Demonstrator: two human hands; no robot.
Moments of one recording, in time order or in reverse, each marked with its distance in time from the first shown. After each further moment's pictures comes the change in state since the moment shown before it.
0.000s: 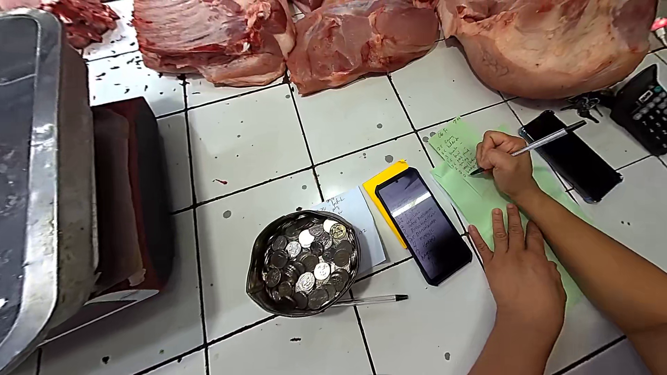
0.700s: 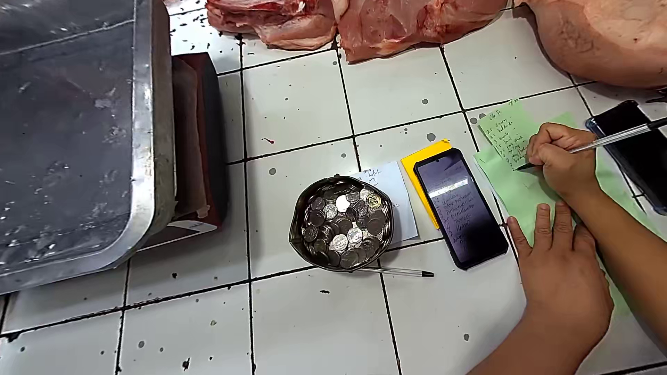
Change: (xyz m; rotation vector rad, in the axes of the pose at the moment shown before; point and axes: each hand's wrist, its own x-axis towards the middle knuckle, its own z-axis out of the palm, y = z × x) left_hand -0.001 -0.001 -0.001 -0.019 -0.022 0.012; right_hand -0.005 0.000 -0.002 -0.193 -0.041 -0.044
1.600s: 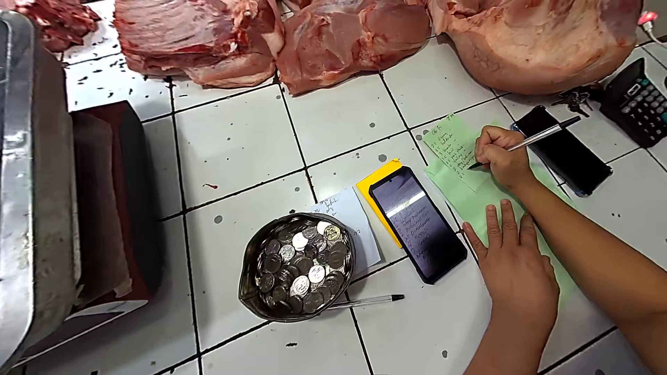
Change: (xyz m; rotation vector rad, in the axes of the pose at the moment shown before) left_hand 0.001 0.000 0.002 0.014 0.039 -0.002; right_hand 0.008 0.008 -0.011 0.096 0.049 0.017
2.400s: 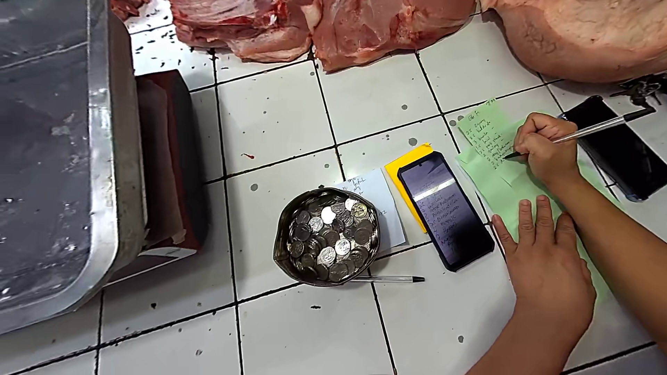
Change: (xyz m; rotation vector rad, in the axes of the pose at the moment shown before) left_hand -0.002 -0.001 -0.001 -0.003 -0.009 -0.008; right_hand 0.000 0.000 0.003 -0.070 0.019 -0.021
